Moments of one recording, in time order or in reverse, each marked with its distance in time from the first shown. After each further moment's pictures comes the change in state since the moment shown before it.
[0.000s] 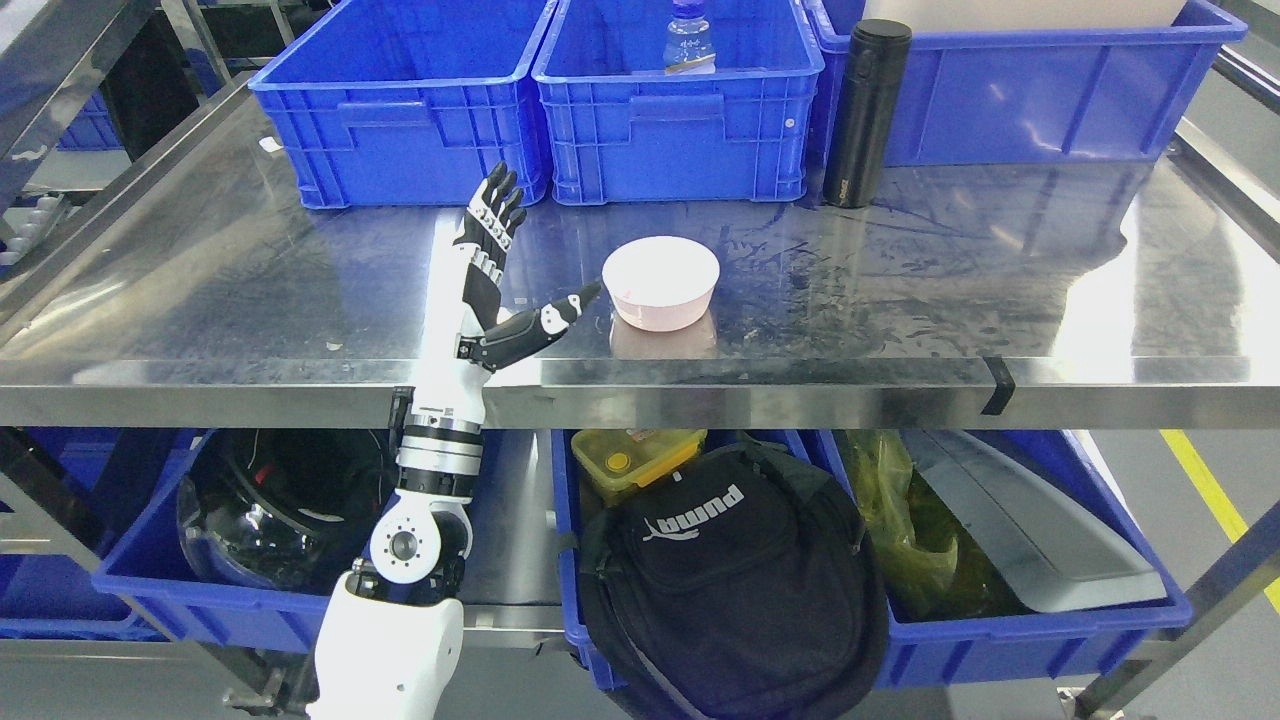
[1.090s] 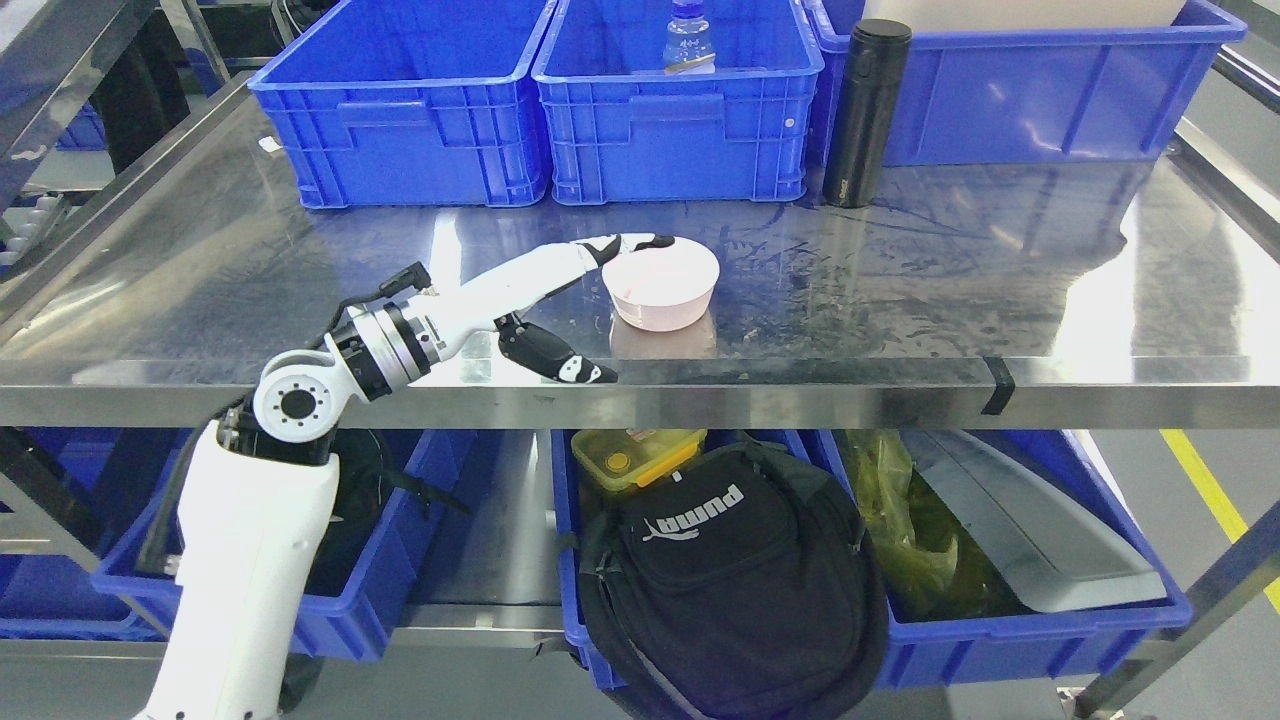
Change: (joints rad) left arm -0.323 0.297 -0.008 0.026 -0.369 -0.005 -0.878; right arm 0.000 0.000 0.000 0.000 0.000 0.000 0.001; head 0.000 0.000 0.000
